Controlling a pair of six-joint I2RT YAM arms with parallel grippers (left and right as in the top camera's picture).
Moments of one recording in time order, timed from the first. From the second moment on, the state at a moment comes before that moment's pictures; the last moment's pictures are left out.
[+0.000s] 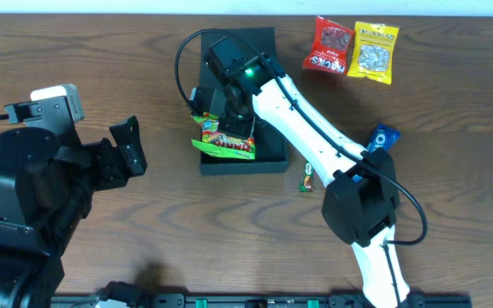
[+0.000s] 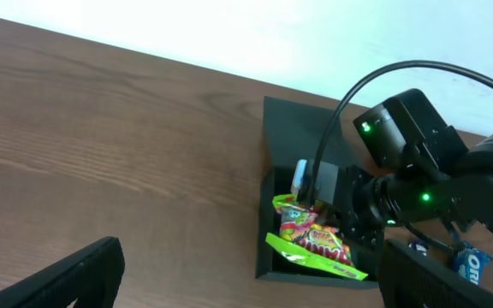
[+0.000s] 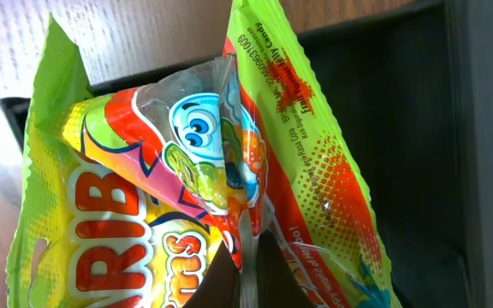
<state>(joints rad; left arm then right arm) -0.23 0.97 1.60 -1.18 -0.13 -0.35 0.65 2.23 2.08 -1.18 -0.10 -0.68</state>
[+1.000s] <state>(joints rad) -0.23 0.97 1.60 -1.18 -0.15 -0.35 0.65 2.23 2.01 -1.12 -0.12 -0.62</state>
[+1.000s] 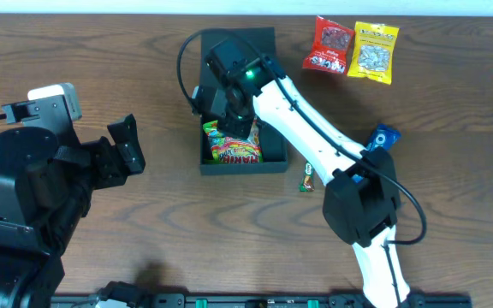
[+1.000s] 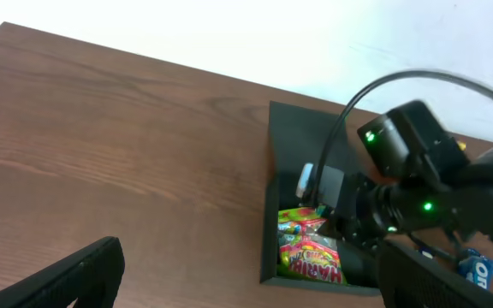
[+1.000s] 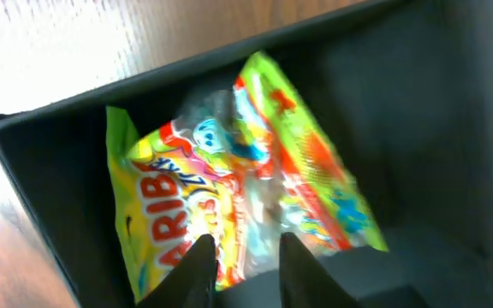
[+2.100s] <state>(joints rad) -0.23 0.97 1.60 -1.18 -0.15 -0.35 0.32 1.95 1.93 -1.21 0.06 0.08</state>
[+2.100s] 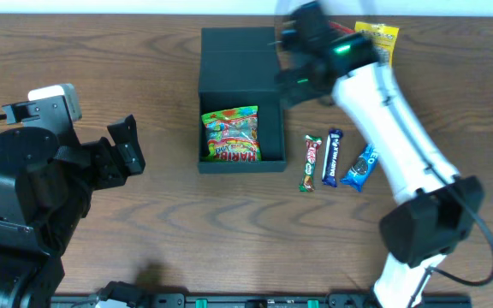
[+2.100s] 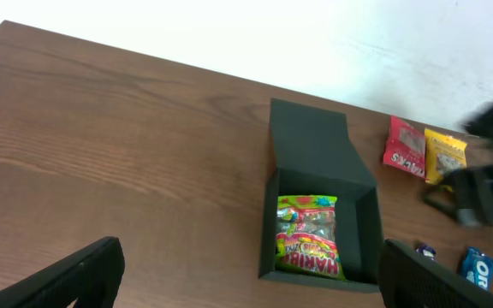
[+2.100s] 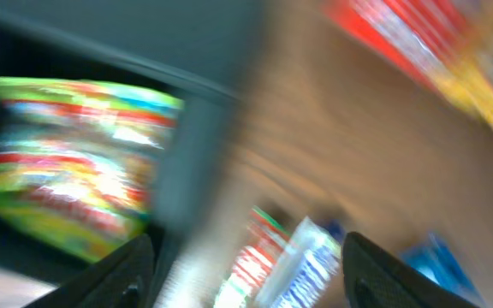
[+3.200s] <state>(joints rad) -0.22 1.02 1.60 -1.18 -0.15 -0.35 -0.02 1.98 1.31 -0.95 0.07 0.64</state>
